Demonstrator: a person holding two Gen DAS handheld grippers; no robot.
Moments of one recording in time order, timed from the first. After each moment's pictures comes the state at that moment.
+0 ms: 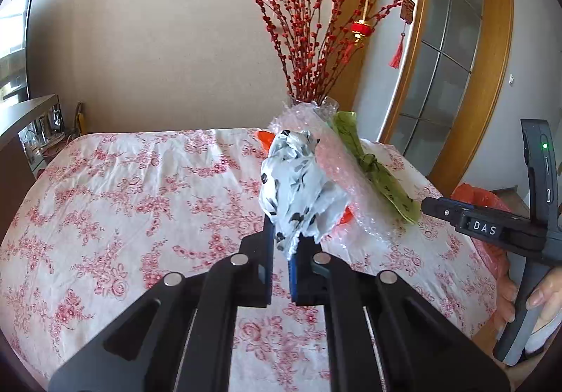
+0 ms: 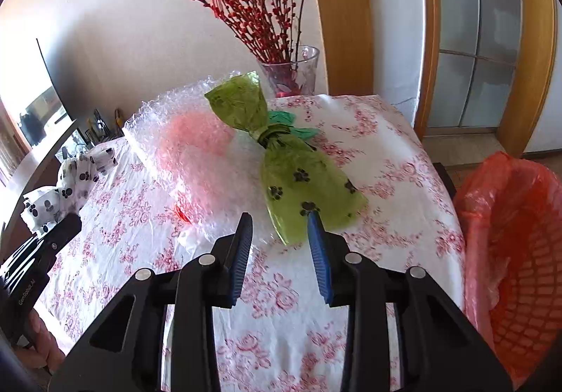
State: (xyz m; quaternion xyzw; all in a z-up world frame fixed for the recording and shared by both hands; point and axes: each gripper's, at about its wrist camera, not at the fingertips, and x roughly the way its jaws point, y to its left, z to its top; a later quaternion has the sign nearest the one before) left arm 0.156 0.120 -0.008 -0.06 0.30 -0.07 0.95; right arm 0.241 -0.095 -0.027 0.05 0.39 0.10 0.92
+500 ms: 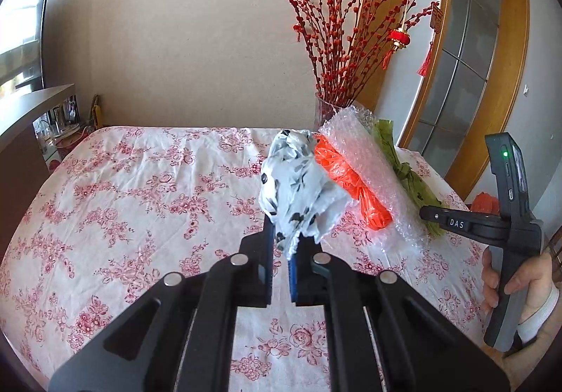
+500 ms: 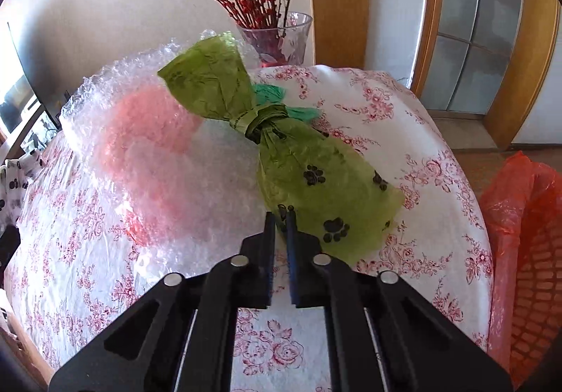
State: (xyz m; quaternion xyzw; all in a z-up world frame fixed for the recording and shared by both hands) left arm 0.159 0.151 -0.015 -0.07 0.30 -0.04 0.95; right arm 0.283 -0.082 -0.062 0.04 0.44 0.05 0.90
